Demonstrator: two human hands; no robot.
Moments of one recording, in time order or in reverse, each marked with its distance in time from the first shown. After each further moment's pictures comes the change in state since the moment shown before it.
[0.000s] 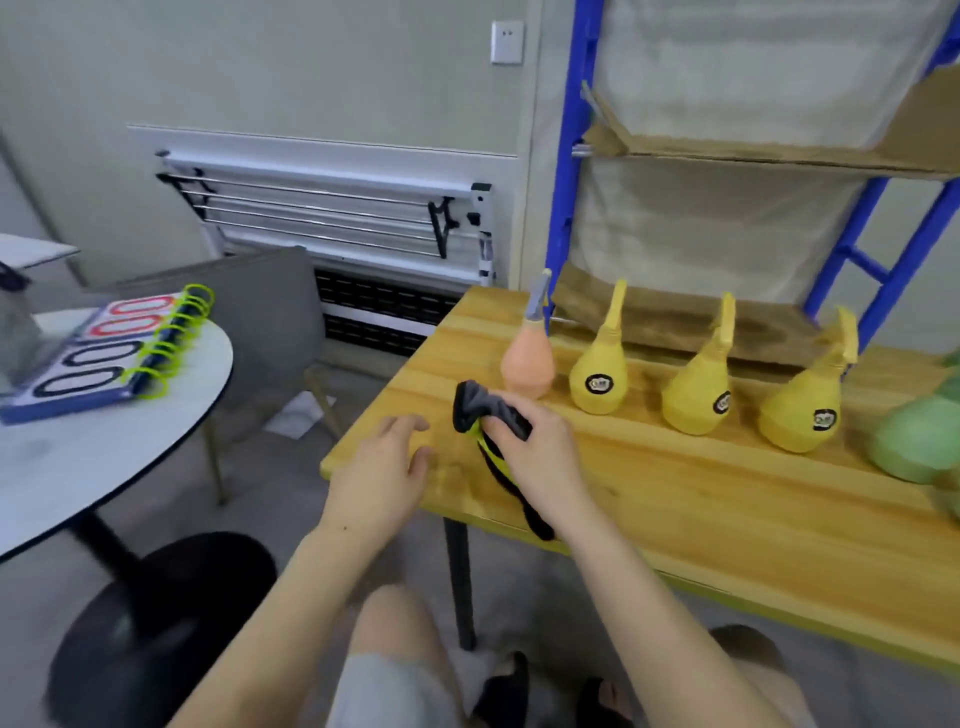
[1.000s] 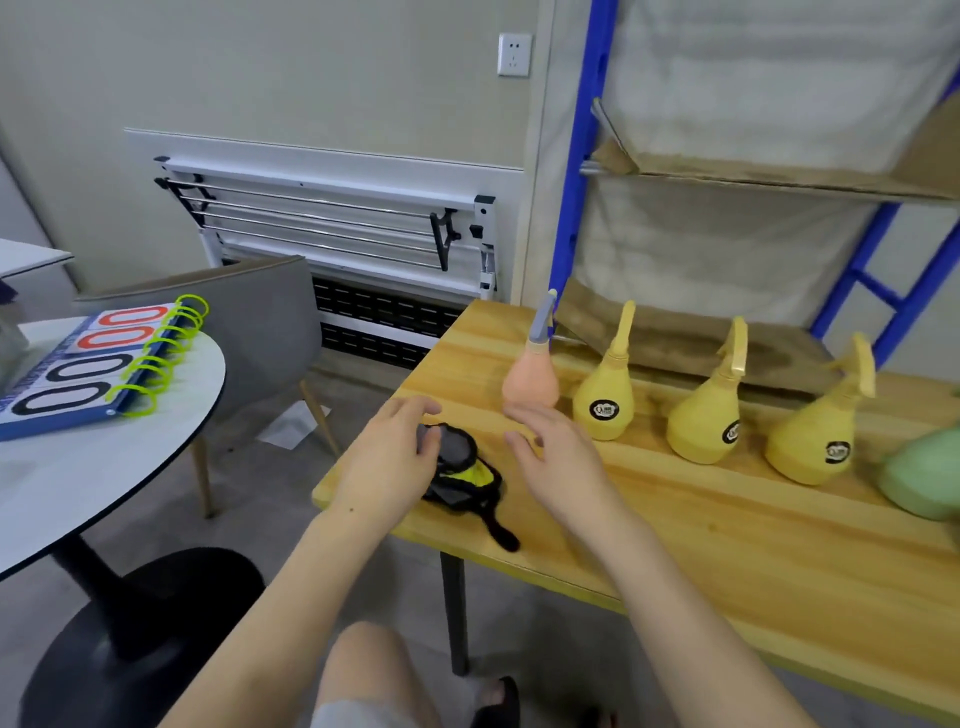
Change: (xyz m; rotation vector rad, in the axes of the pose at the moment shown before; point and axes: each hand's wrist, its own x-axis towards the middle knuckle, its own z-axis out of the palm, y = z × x) left_hand 0.048 0.011 -0.004 -0.084 0.055 0.034; right_hand 0.036 0.017 -0.021 -0.473 -0.090 -0.095
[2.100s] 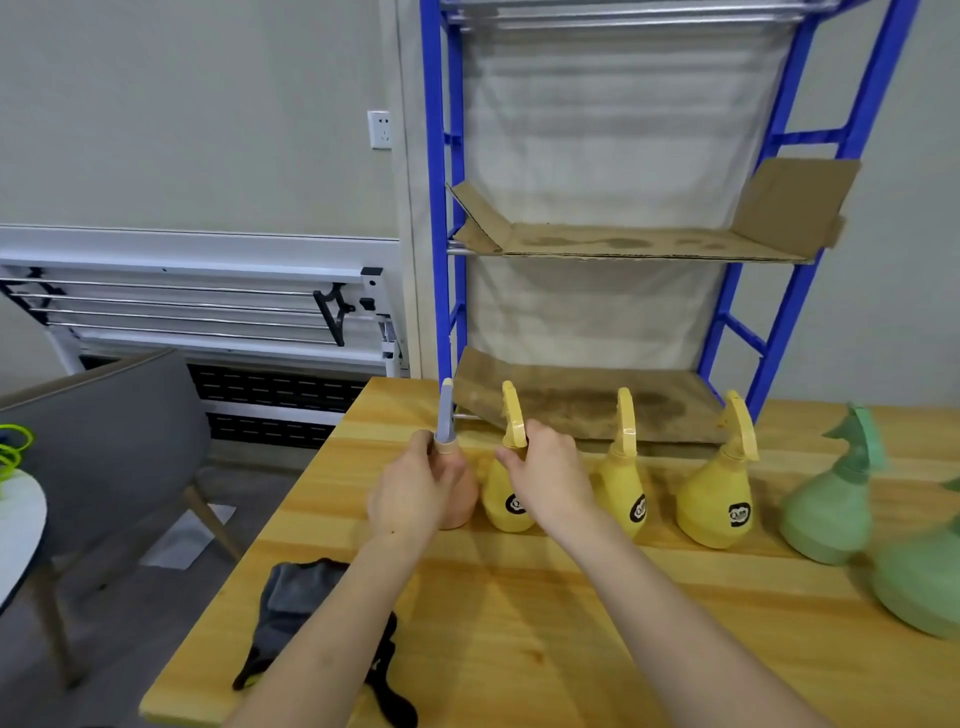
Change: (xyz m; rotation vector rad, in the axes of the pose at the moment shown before) left_hand 0.127 0.102 0.120 -0.055 -0.028 -0.064; right_hand 0.092 0.076 -0.082 -0.153 0.229 0.383
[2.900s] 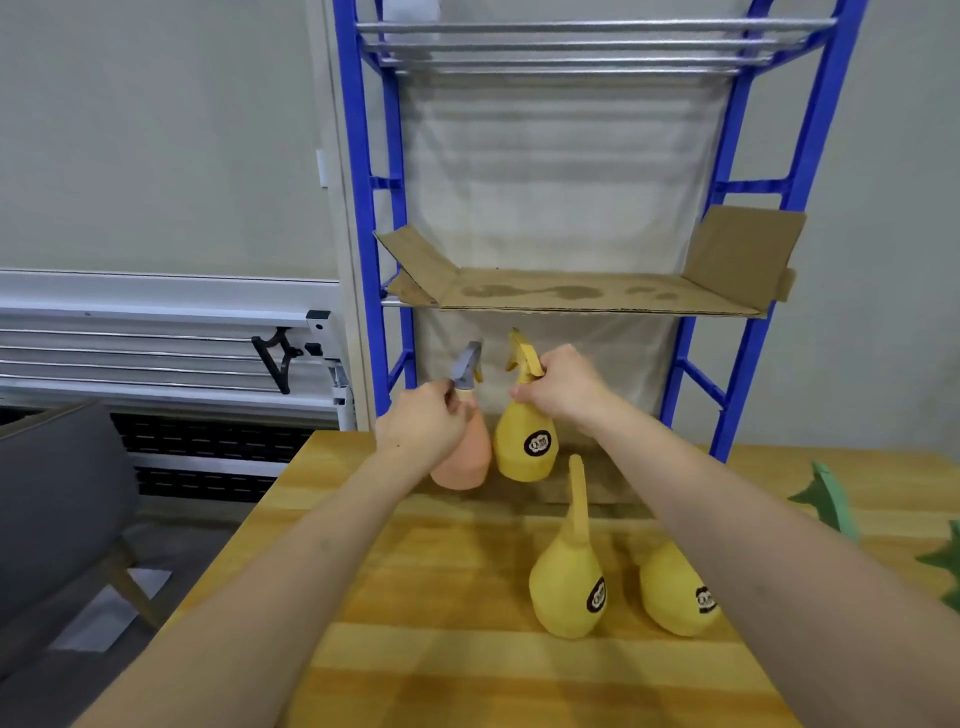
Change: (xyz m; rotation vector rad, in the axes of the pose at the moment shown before) left_hand 0.133 0.125 0.016 0.066 -0.072 0.228; right_hand 0.167 0.010 -0.112 -0.002 -0.085 0.082
